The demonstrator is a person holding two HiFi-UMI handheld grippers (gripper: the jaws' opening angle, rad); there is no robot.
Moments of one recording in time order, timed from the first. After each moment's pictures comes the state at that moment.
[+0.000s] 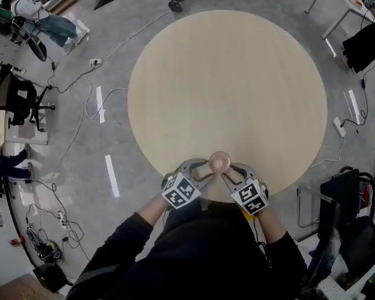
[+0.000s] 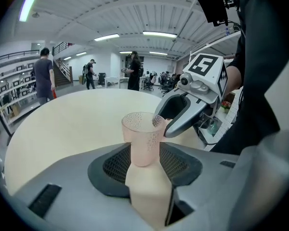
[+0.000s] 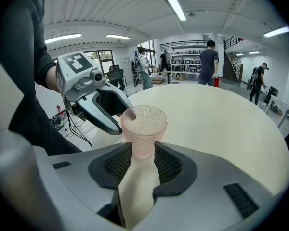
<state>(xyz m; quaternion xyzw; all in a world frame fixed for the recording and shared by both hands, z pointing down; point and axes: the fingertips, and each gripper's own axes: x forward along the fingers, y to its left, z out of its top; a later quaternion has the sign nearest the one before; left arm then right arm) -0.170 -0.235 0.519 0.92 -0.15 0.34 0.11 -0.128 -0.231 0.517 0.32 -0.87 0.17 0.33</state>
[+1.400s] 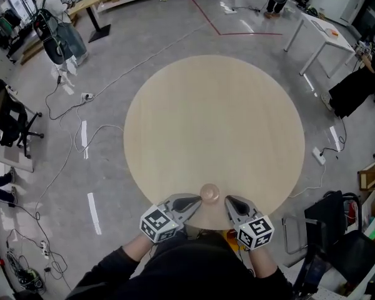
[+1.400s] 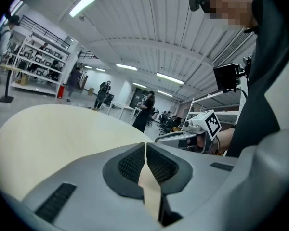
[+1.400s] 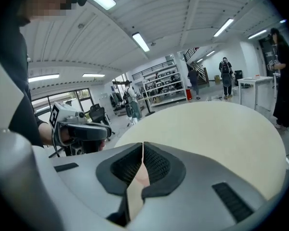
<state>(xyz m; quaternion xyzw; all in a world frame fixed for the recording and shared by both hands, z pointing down) -0.195 -0.238 0.374 0.96 -0.18 0.09 0.21 -0.110 -0.236 0.392 0.46 -0.85 0.23 0.12</state>
